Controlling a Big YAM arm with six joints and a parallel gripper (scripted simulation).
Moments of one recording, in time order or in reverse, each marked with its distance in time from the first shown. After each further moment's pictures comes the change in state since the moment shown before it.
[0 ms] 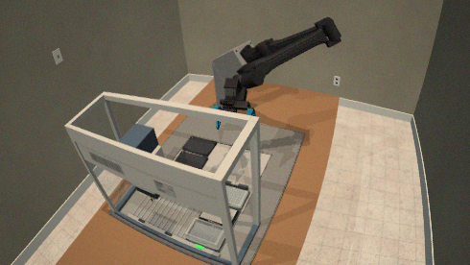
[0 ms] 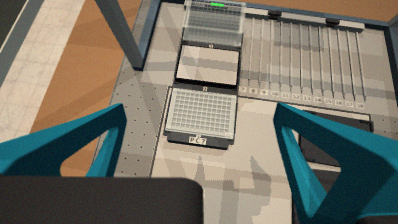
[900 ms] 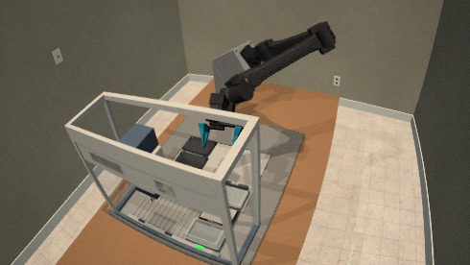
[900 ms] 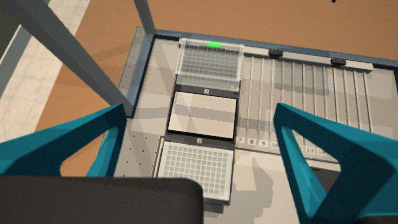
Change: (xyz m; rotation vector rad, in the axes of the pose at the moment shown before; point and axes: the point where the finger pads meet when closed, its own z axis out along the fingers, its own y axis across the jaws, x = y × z) arm -0.062 -0.015 0.083 -0.011 -0.009 0.004
